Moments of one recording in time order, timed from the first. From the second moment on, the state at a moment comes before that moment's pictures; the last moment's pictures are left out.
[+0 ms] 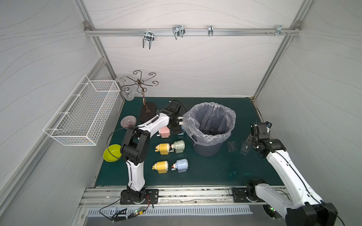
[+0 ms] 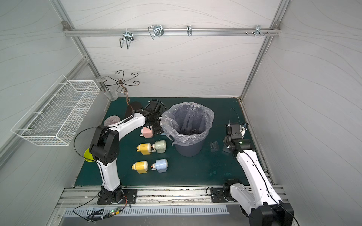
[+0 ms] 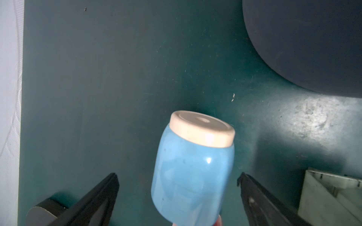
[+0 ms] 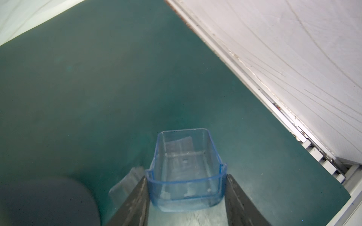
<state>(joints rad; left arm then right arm) -0.43 1.91 1.45 -0.65 0.10 0.92 0.12 0.99 0.81 -0.77 0.46 0.63</state>
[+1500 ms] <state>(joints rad) -0.36 0.89 0.81 -0.58 0.17 0.18 -0.19 1.36 0.65 -0.31 0.35 0.59</state>
